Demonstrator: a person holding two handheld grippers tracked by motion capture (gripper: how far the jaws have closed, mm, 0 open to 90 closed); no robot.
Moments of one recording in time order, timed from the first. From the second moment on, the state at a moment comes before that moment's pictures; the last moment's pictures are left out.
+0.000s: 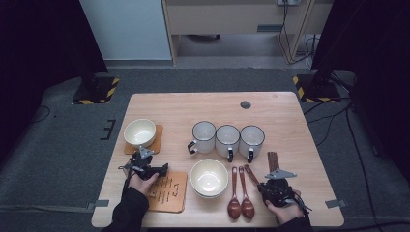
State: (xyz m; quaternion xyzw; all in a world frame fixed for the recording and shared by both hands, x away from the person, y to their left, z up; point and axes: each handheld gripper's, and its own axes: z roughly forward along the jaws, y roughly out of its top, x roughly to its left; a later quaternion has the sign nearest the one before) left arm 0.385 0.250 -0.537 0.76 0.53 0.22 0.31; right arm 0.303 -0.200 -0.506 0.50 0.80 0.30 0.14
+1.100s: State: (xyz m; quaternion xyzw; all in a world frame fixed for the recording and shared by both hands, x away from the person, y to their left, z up) left arm 0.373 0.253 -0.493 0.72 0.52 0.21 0.41; right arm 0.299 -0.200 -0.486 0.46 0.80 0.36 0.14
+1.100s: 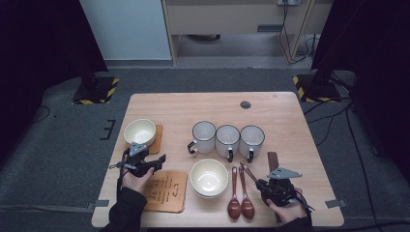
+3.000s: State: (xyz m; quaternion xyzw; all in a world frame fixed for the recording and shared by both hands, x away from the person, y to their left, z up) left arm 0.352 0.189 -0.425 0.72 0.43 0.18 0.52; right arm 0.313 -0.196 -0.424 0.40 0.76 0.48 0.19
